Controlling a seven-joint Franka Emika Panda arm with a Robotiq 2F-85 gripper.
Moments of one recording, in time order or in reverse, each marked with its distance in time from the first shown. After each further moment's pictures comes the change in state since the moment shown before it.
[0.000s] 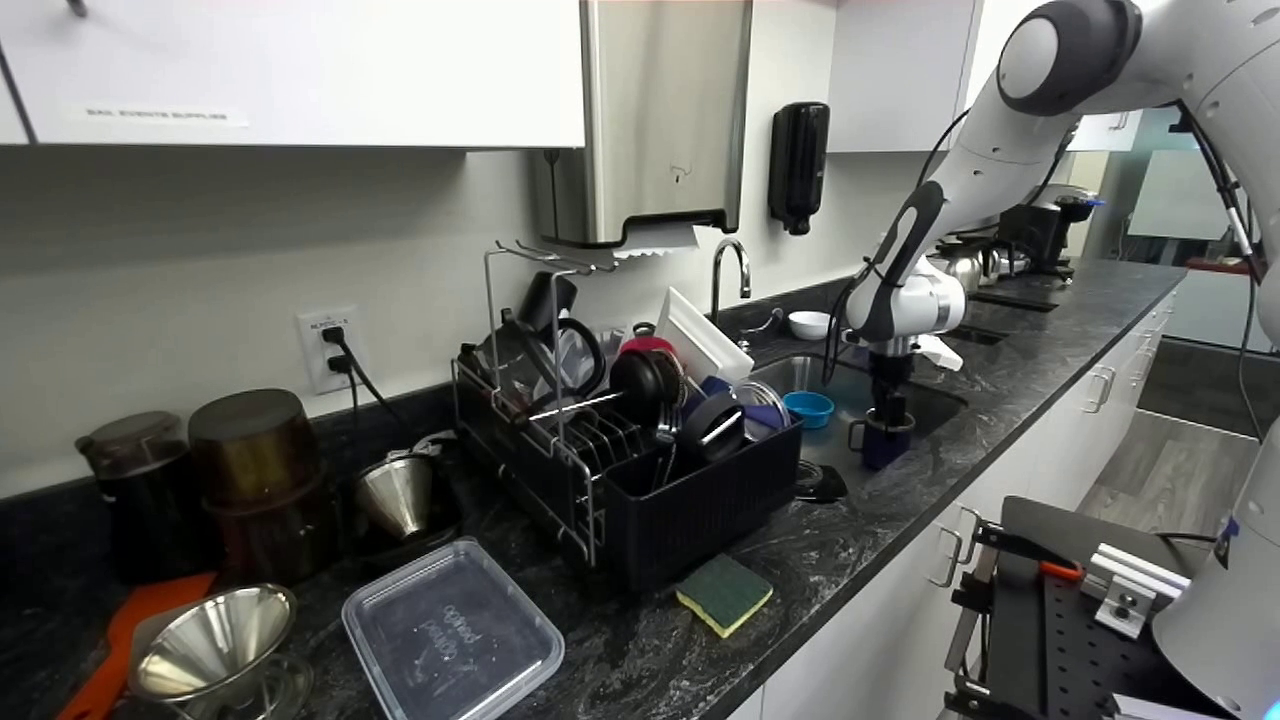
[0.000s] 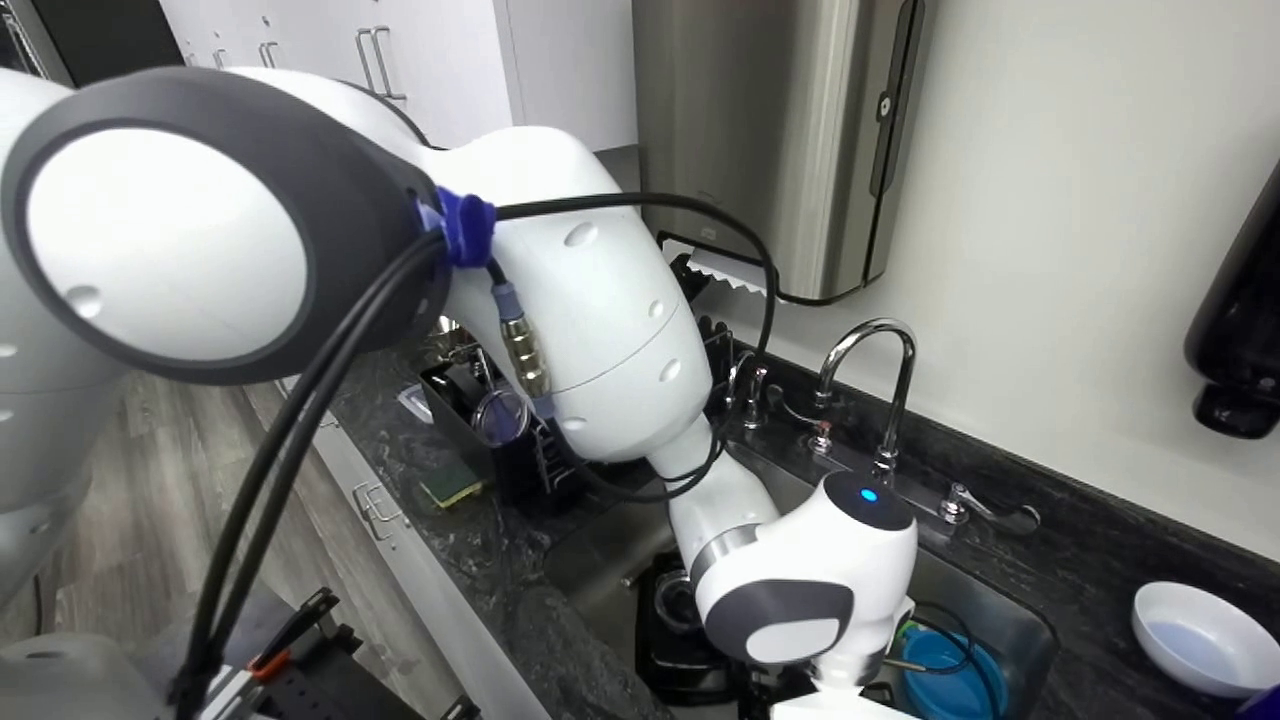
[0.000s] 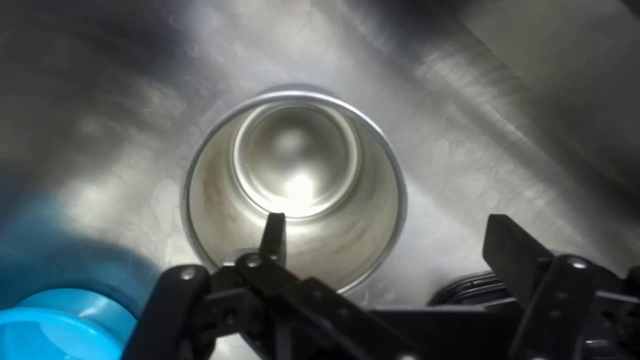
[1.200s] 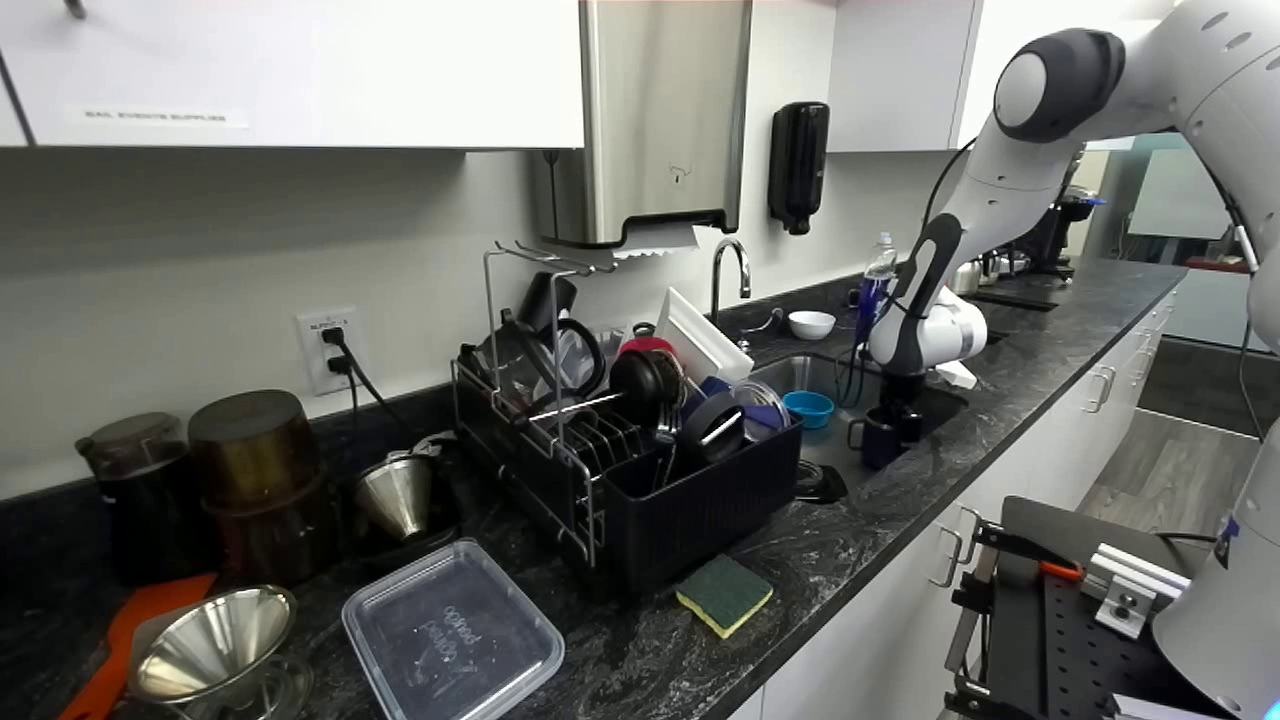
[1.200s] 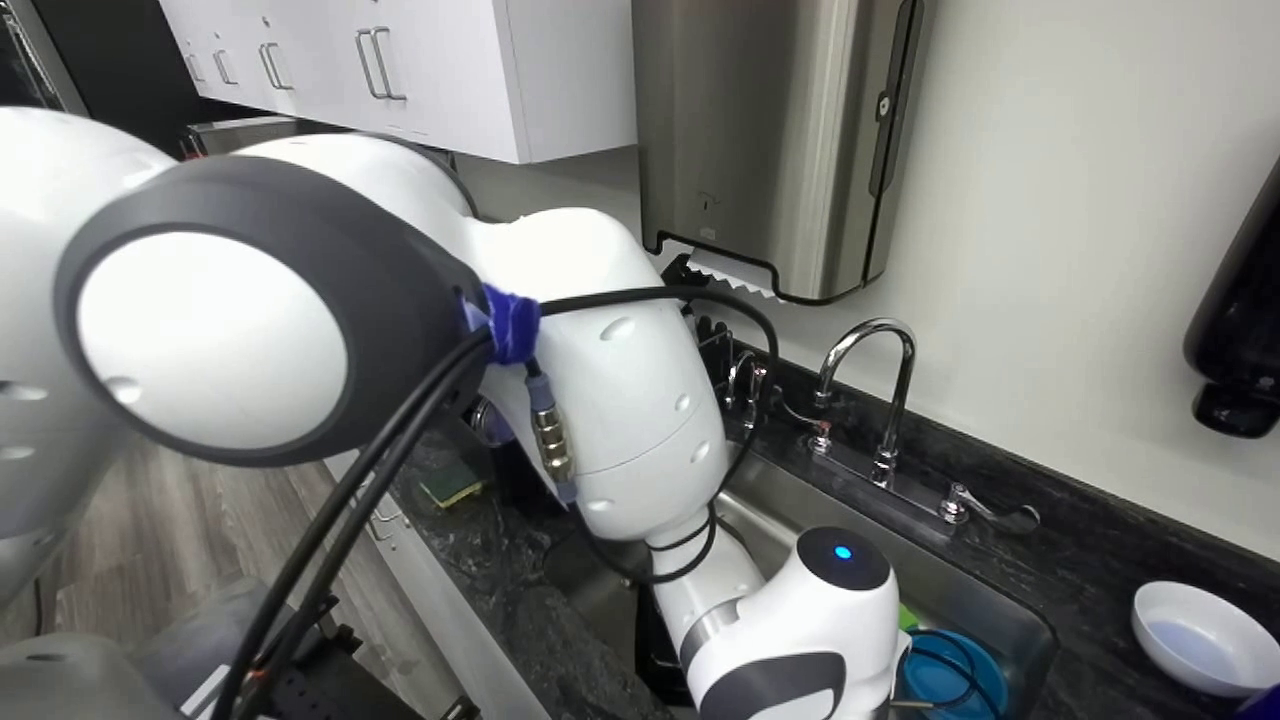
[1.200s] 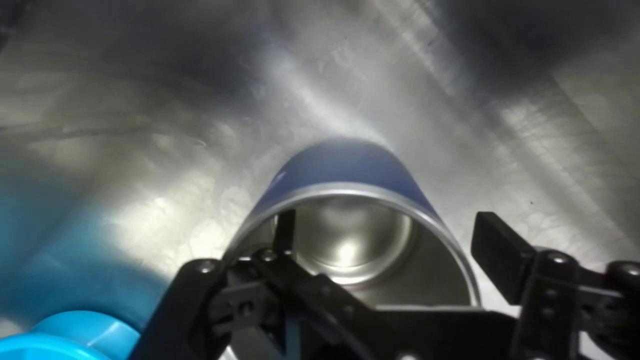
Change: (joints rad) arm -0.065 0.087 0.001 -0.005 -0.159 0.220 -0.018
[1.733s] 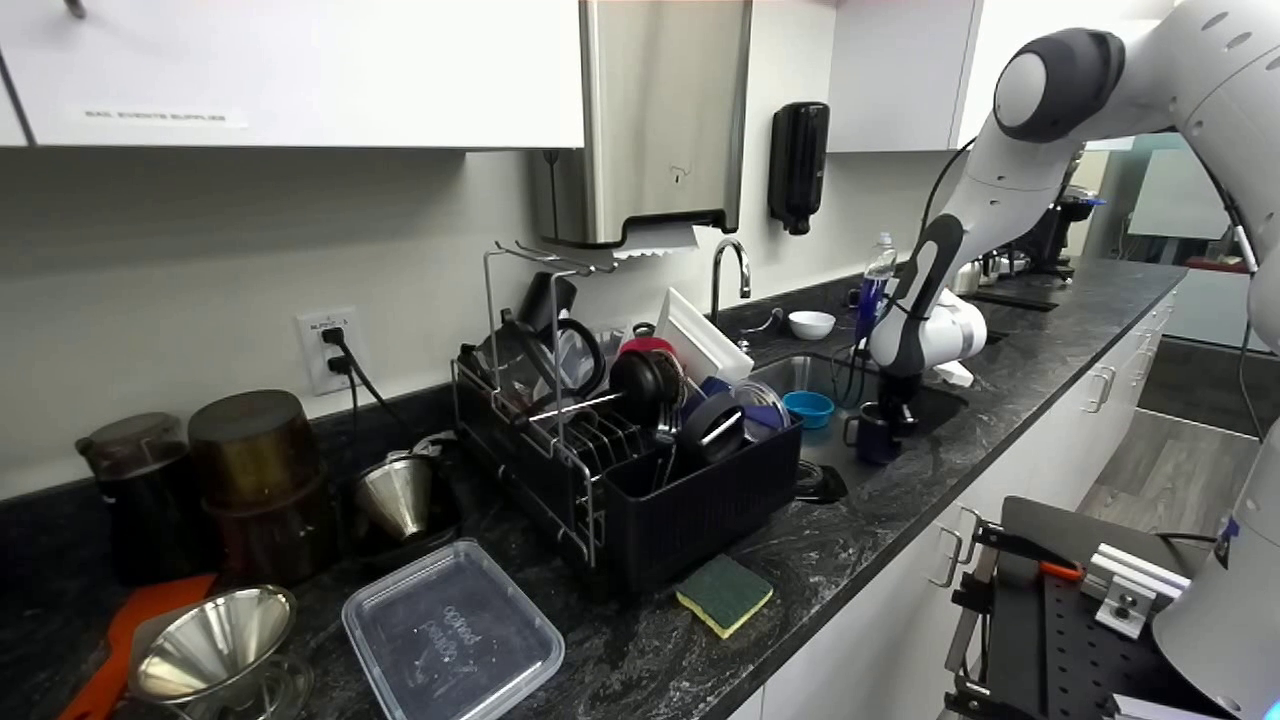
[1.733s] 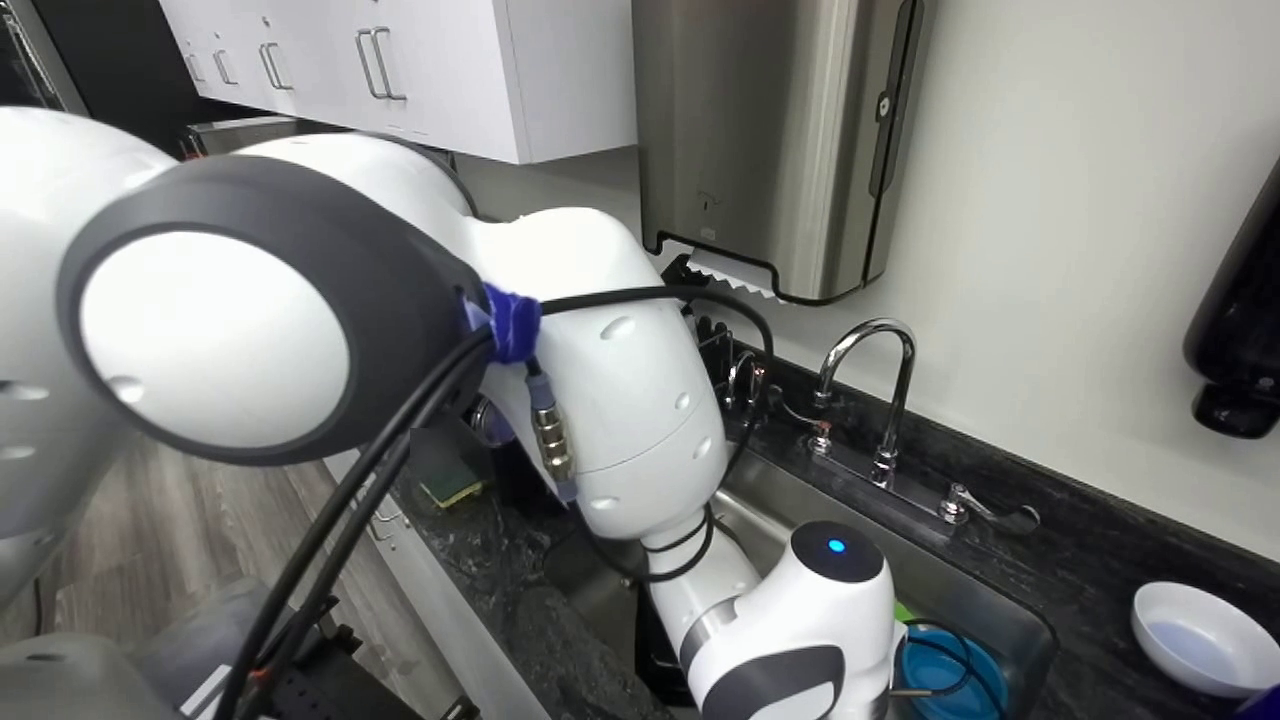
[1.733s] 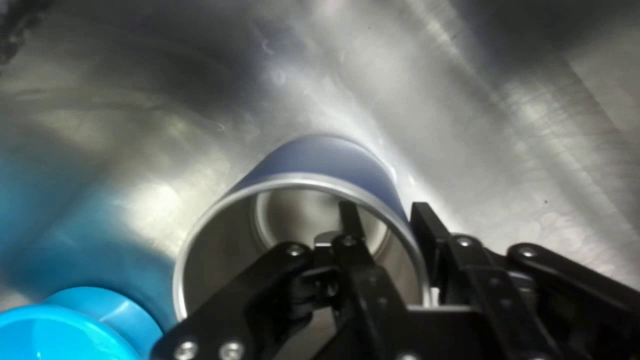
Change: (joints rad) arm 0.002 -0.001 0.001 0.000 -0.042 0.026 0.000
